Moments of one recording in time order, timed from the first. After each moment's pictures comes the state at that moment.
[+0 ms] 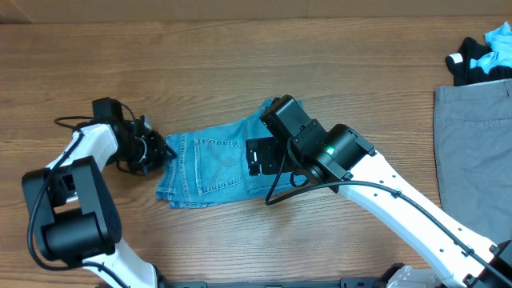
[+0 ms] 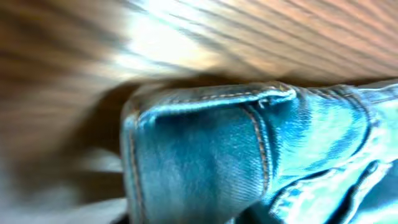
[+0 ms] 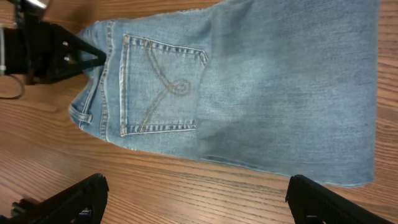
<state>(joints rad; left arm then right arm) 0.24 1.92 1.07 -0.69 0.50 -0.17 0.75 1.52 1.40 -0.97 -0.03 0.59</state>
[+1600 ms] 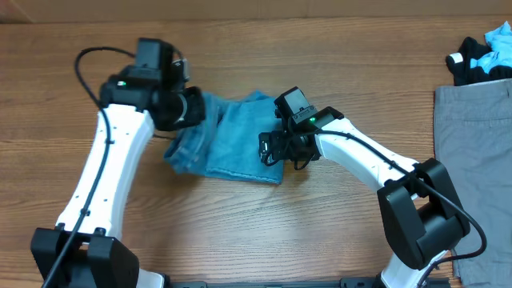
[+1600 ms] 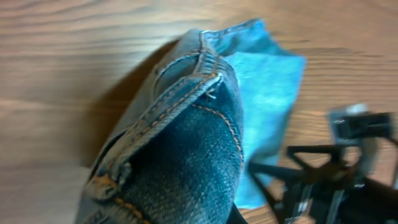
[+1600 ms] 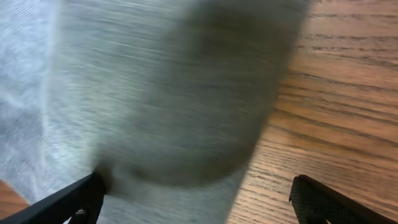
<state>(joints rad) -0.18 1.64 1.49 -1.00 0.25 -0.39 0.53 1.88 1.25 -0.67 -0.21 0.45</state>
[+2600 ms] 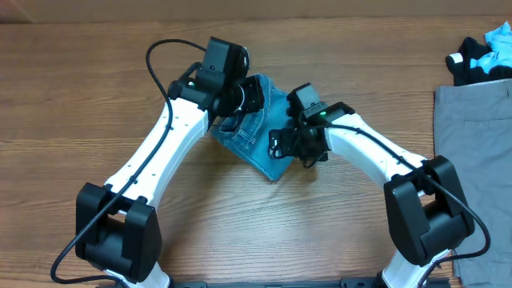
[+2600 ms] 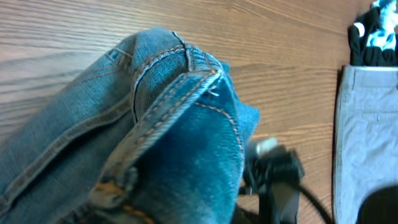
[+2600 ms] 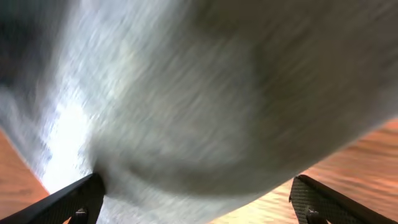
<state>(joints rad) -0.40 1.80 1.49 -0.63 0.32 -0.56 0.45 1.88 1.25 -0.73 -0.24 0.45</state>
